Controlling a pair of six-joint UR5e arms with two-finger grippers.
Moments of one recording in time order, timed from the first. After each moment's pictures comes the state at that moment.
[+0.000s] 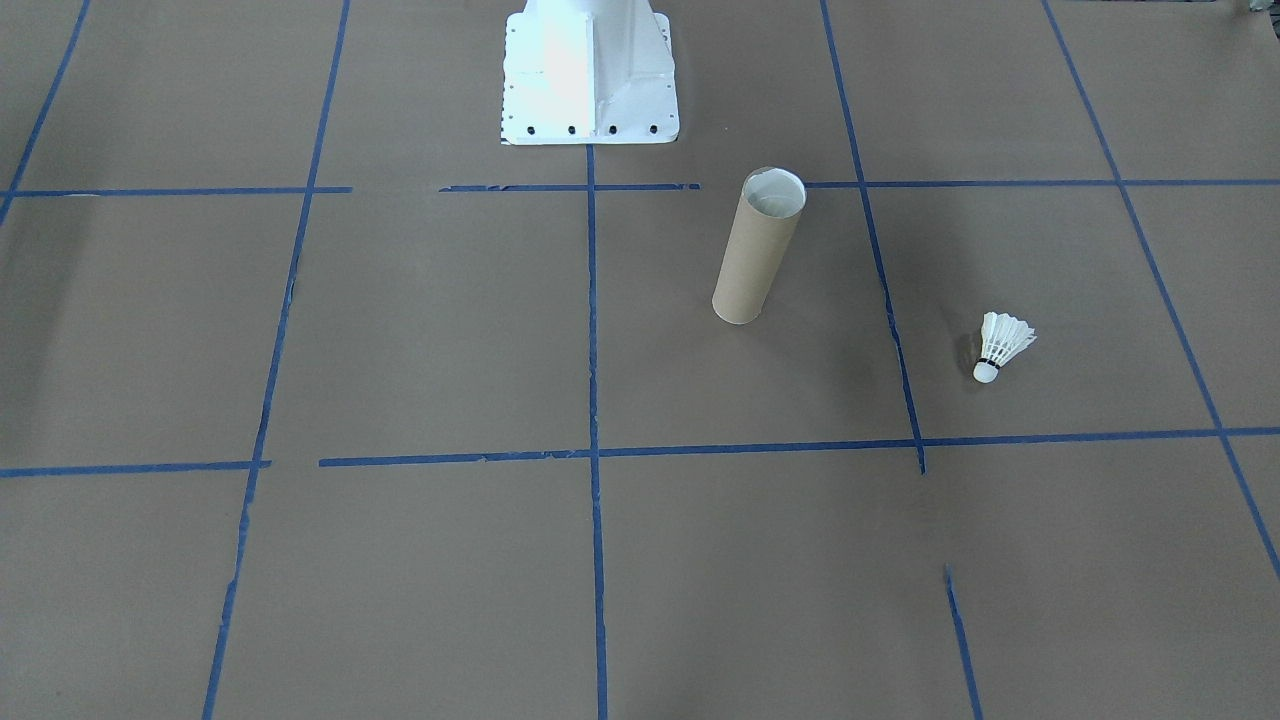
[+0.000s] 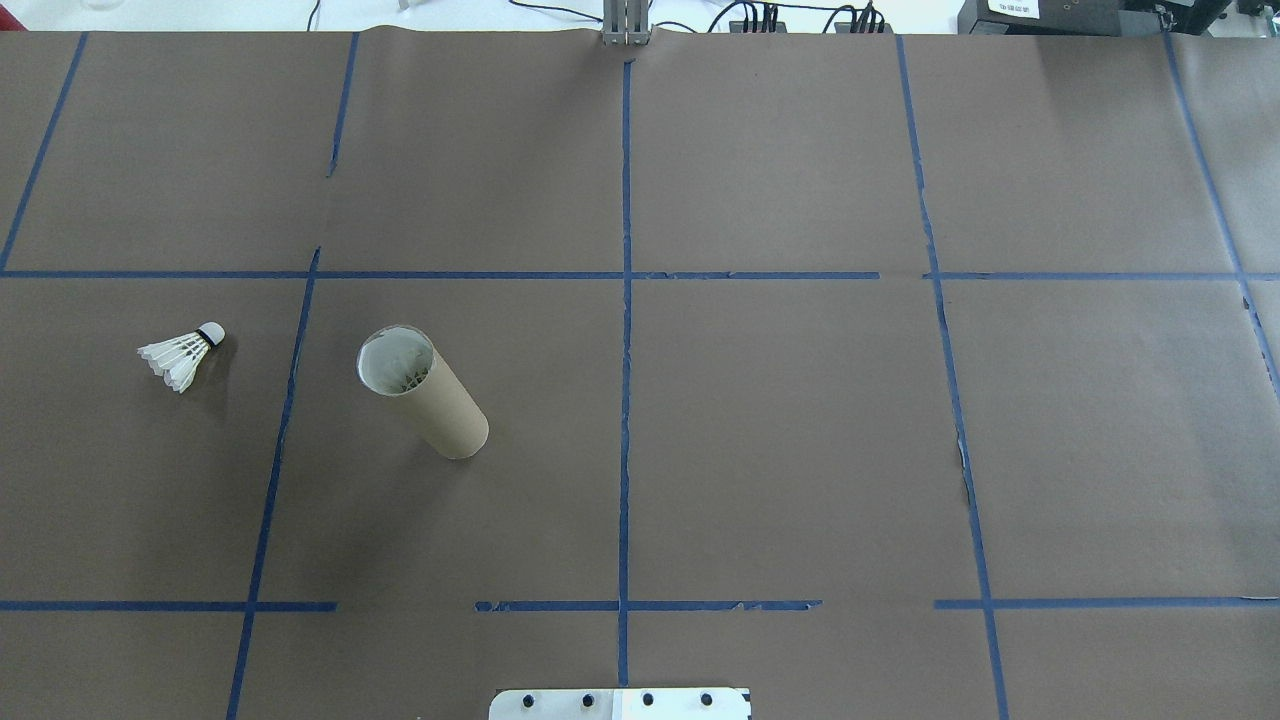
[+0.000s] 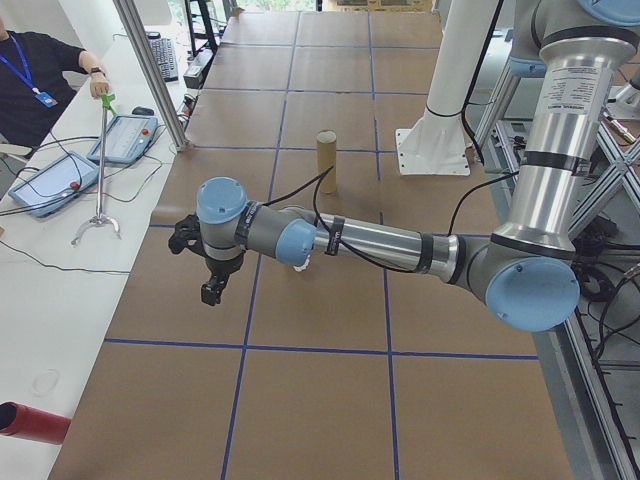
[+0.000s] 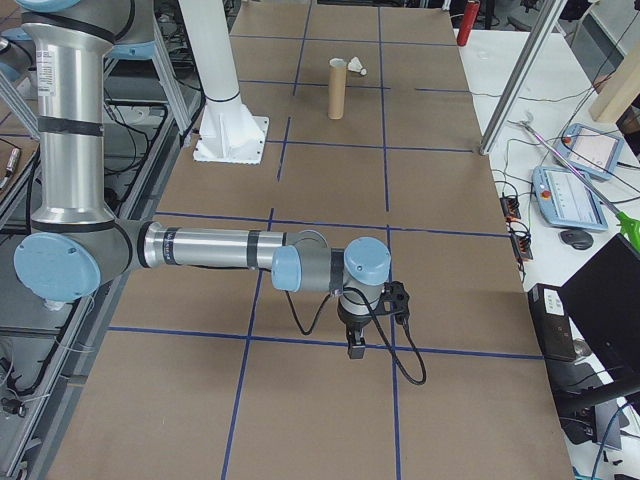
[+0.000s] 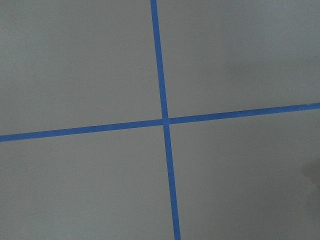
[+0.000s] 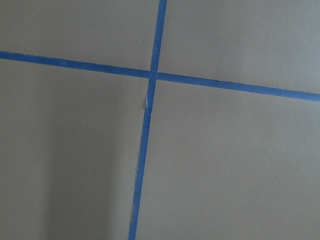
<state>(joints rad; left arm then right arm) -1.54 -1.75 -1.54 -1.82 -2.36 0.01 1.54 -1.63 1.63 -1.57 2.29 -0.10</state>
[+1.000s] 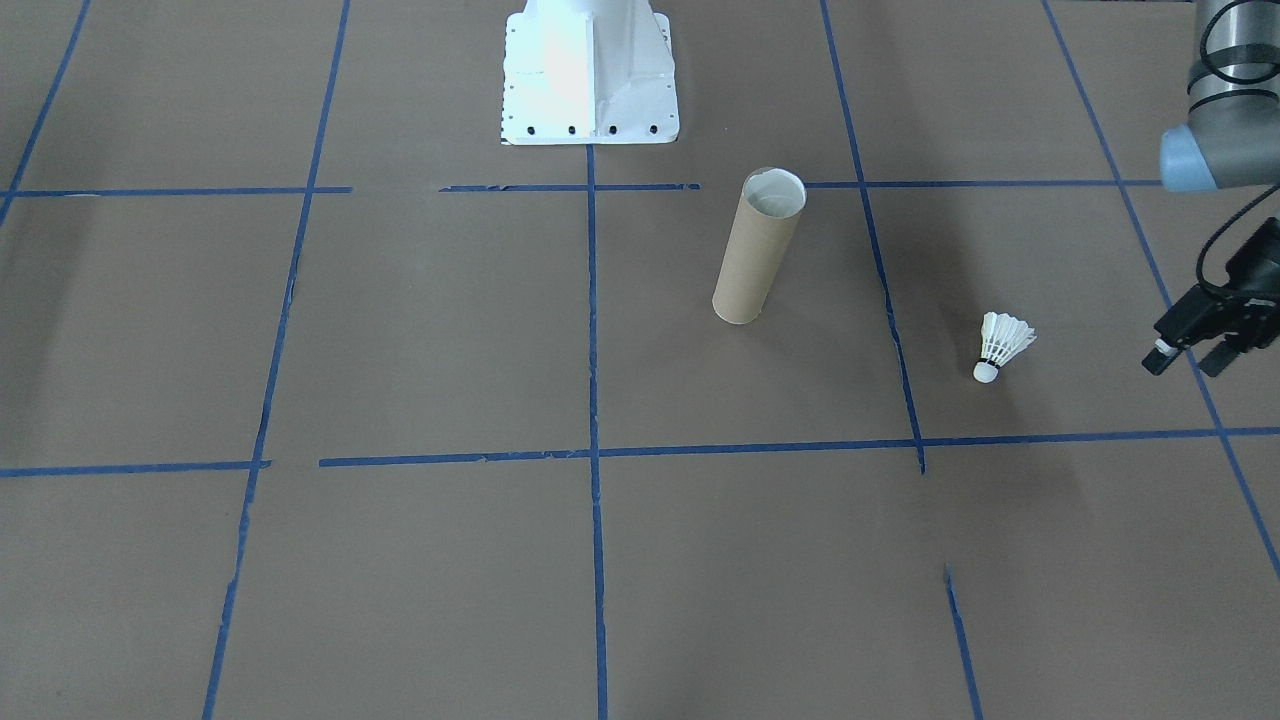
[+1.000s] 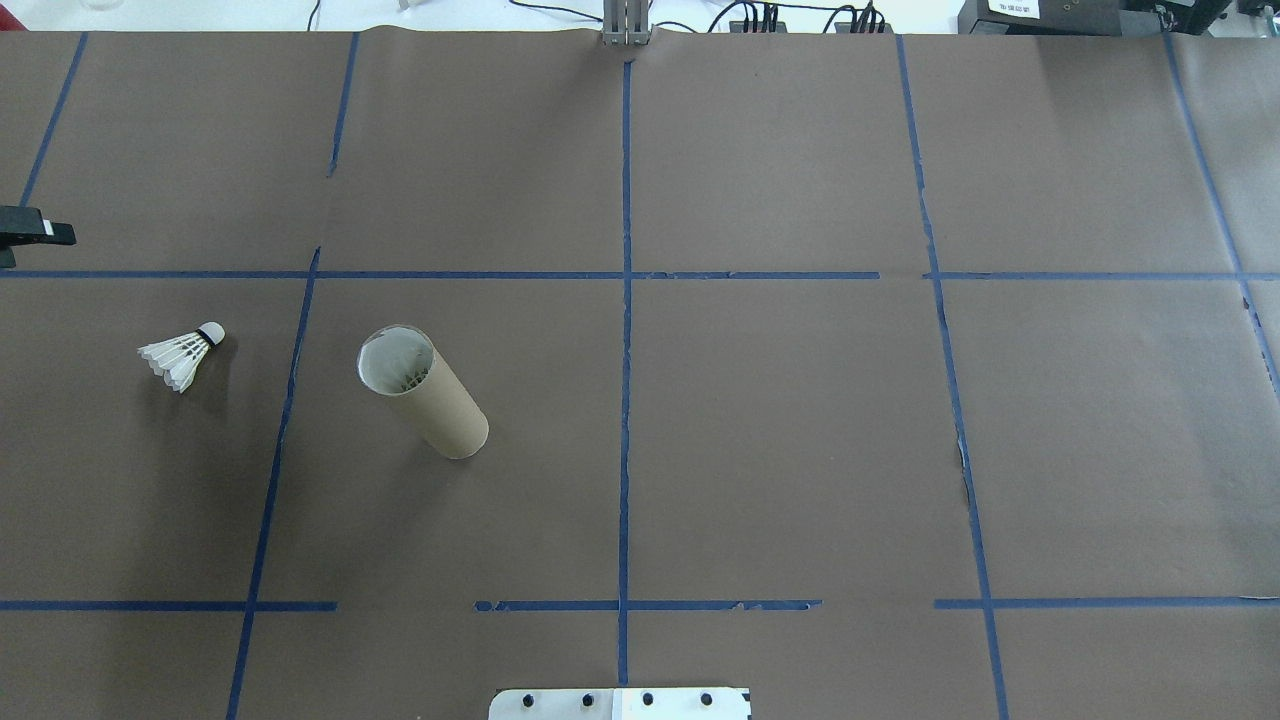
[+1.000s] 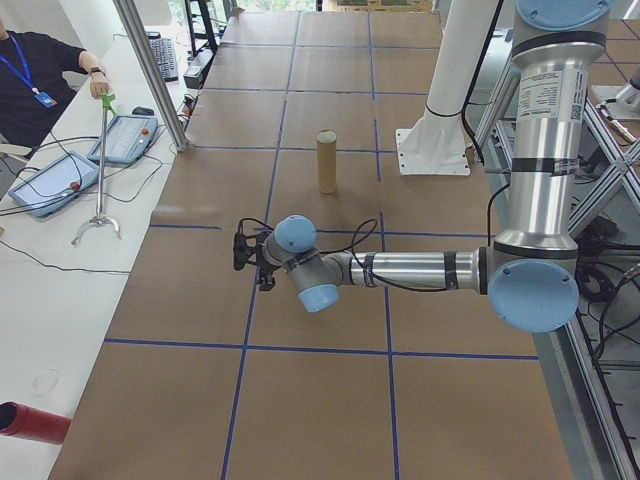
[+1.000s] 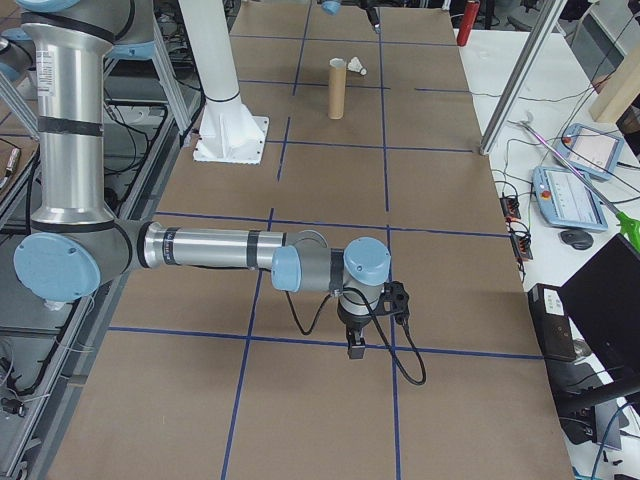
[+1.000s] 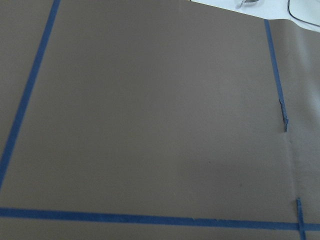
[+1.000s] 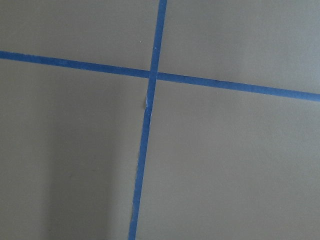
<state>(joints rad) -1.13 -1.55 -1.46 -2.79 -2.14 -1.25 1.54 -1.63 1.63 -1.57 2.29 -0.10</state>
